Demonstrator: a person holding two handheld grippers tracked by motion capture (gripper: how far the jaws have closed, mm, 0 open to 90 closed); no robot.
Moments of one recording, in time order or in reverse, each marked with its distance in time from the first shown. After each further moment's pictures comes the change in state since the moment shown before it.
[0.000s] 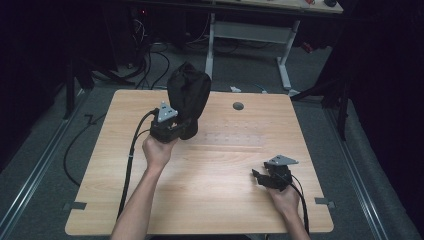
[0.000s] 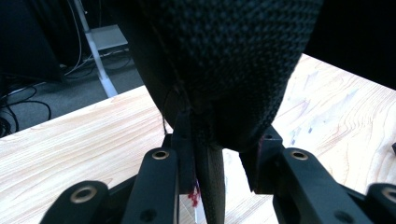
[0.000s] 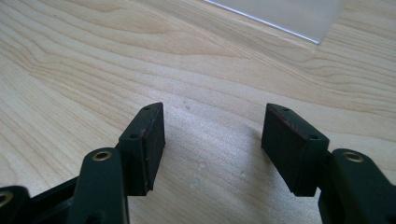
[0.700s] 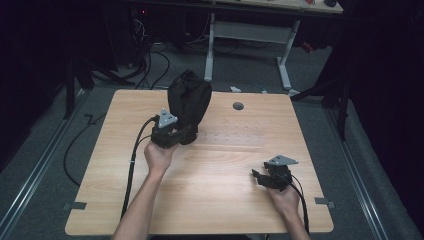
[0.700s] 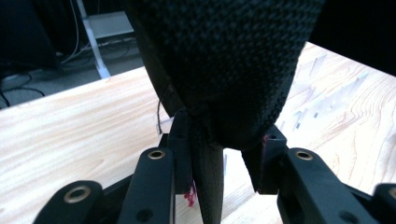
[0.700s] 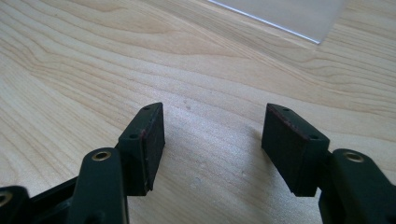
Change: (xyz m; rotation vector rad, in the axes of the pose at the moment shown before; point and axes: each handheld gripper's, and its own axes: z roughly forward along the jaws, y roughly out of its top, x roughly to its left) left arm 0.014 -0.022 0.000 0.016 0.026 -0.043; right arm 0.000 0.000 0.000 -0.001 0.002 -0.002
